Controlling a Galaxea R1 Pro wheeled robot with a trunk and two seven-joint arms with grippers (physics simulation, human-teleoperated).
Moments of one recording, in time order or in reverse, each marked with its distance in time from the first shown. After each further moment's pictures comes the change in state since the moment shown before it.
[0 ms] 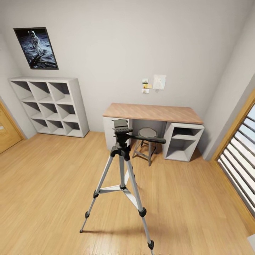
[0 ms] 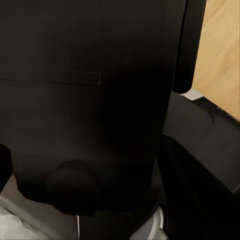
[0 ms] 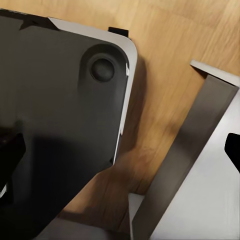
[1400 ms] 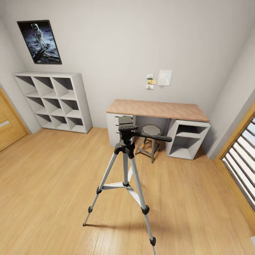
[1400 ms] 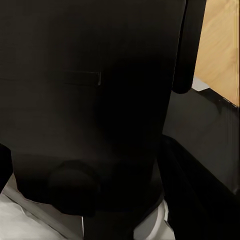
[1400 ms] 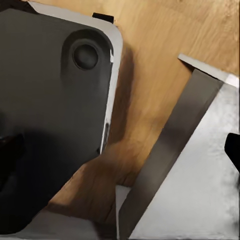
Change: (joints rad) left arm 0.000 0.000 -0.001 0.000 -0.001 0.000 -0.008; right arm 0.000 -0.015 0.000 -0.011 0.001 0.015 -0.032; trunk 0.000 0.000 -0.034
